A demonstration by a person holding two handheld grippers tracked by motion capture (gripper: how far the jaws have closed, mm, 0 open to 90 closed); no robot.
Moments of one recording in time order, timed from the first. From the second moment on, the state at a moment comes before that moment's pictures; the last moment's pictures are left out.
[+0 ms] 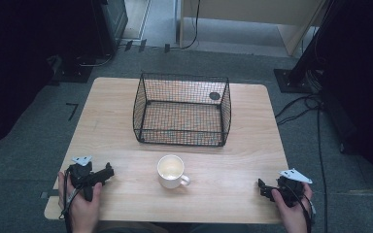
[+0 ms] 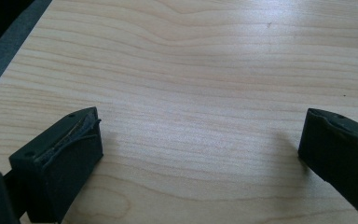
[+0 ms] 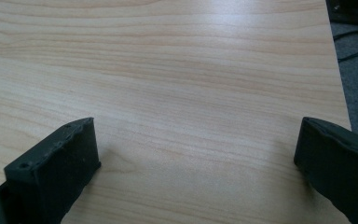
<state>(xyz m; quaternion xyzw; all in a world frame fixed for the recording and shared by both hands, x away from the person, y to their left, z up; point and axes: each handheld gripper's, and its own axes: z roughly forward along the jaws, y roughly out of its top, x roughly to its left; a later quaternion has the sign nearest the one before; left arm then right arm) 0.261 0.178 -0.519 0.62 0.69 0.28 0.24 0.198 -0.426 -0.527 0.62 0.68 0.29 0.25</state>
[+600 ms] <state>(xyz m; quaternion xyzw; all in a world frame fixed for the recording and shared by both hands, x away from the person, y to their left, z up) 0.261 0.178 -0.519 0.61 0.70 0.28 0.24 0.192 -0.404 -0.506 0.60 0.69 0.33 0.24</state>
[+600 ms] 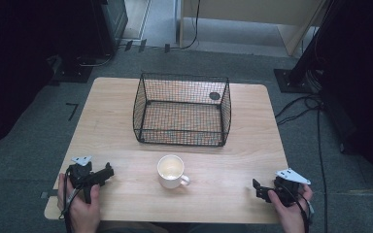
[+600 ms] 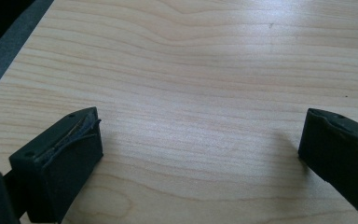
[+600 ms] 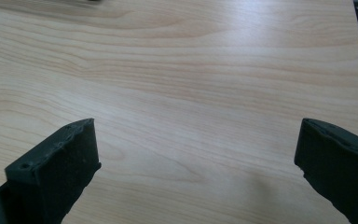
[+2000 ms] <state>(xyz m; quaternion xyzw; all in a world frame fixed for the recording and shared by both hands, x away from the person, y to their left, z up) 0.261 0.178 -0.519 0.61 0.70 0.28 0.24 0.206 -0.293 -0.472 0.49 0.76 0.38 0.19</state>
